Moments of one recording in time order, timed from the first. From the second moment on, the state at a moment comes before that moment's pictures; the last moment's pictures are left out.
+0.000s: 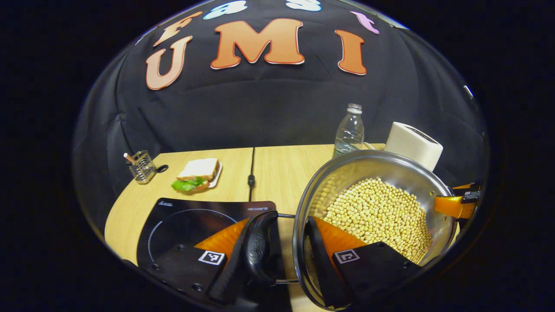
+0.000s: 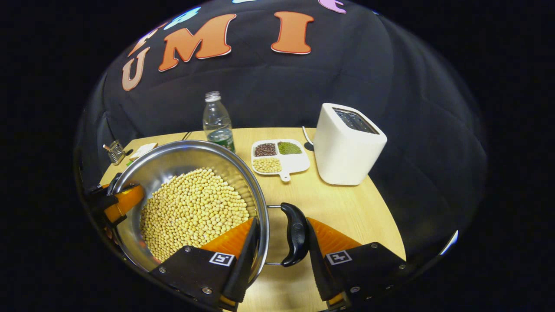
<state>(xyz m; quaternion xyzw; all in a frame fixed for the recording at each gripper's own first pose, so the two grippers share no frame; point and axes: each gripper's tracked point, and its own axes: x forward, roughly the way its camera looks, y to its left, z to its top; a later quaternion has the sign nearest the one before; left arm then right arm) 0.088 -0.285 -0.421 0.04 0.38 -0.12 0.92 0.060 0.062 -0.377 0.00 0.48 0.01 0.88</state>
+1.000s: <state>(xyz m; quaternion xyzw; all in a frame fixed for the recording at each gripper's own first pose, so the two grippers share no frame) 0.054 -0.261 -0.347 0.03 0.35 0.00 0.93 0.064 0.238 -0.329 -0.01 0.45 0.13 0.88</state>
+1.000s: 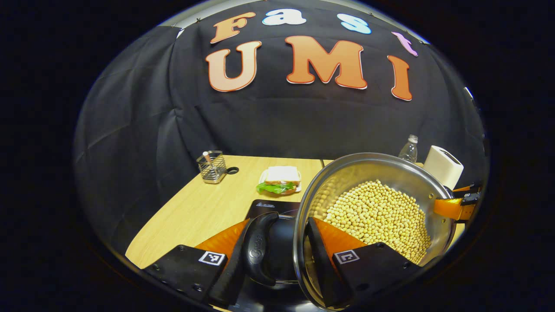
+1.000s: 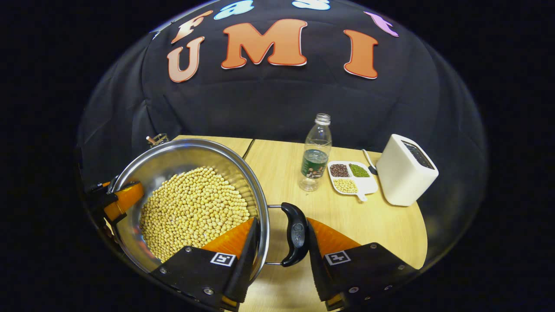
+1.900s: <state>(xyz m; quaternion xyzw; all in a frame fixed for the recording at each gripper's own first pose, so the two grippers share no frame) 0.055 -0.257 -0.338 0.02 0.39 0.03 0.92 0.055 0.319 -0.362 -0.03 0.48 0.15 0.86</state>
